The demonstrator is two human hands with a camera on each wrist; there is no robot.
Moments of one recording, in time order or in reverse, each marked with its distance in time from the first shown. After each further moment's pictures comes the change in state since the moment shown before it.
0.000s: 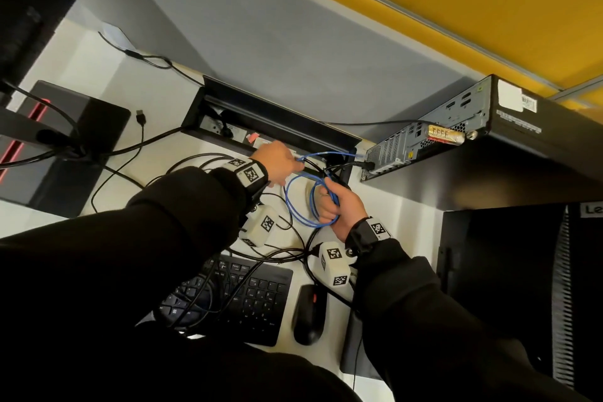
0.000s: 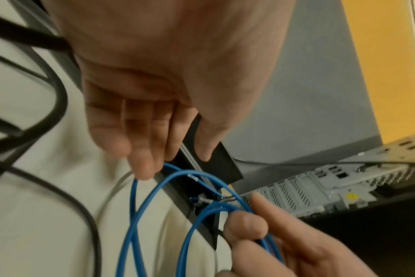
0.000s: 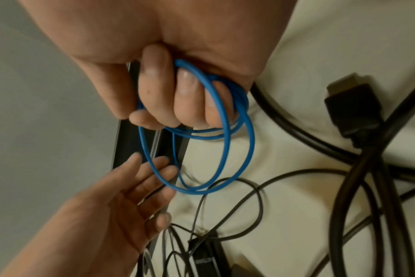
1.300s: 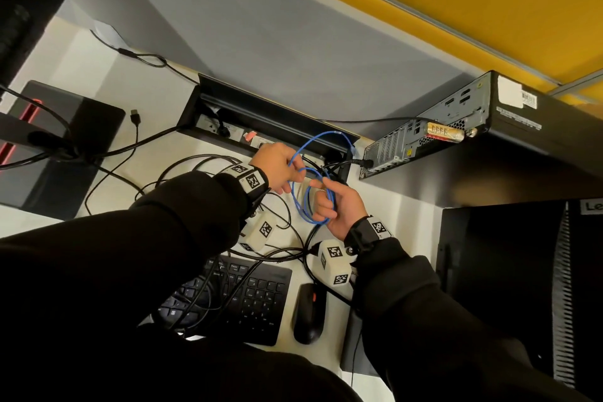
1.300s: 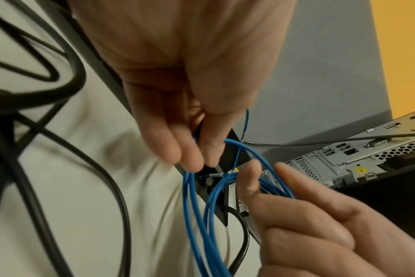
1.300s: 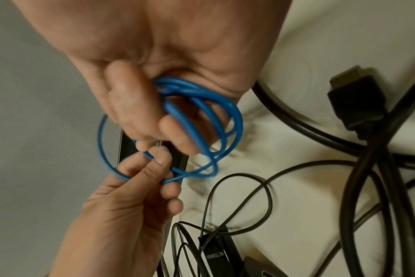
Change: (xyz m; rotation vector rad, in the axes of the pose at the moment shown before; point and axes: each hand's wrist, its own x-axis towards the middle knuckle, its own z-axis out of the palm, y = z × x) left_hand 0.000 -0.009 0.016 -0.294 0.047 0.111; right_hand -0.007 -0.003 0.006 0.069 -0.030 -0.005
